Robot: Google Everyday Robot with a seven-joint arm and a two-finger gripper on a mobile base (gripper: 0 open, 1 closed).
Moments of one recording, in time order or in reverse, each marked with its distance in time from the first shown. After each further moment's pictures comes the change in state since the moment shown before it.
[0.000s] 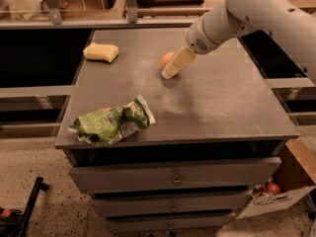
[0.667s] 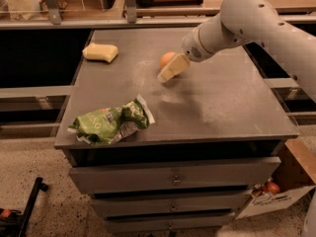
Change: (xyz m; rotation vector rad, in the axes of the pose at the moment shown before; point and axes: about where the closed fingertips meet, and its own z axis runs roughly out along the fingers) arm 0.008 -0.001 0.030 -0.008 -0.050 0.057
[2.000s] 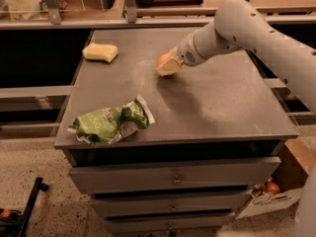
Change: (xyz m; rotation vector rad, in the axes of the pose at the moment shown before) arm 0.002 0.004 0.027 -0.031 -0.032 0.047
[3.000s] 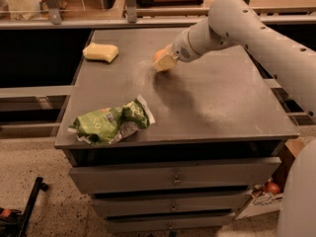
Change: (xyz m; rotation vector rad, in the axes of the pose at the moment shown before) arm -0.014 -0.010 0.010 0.005 -0.012 -0.007
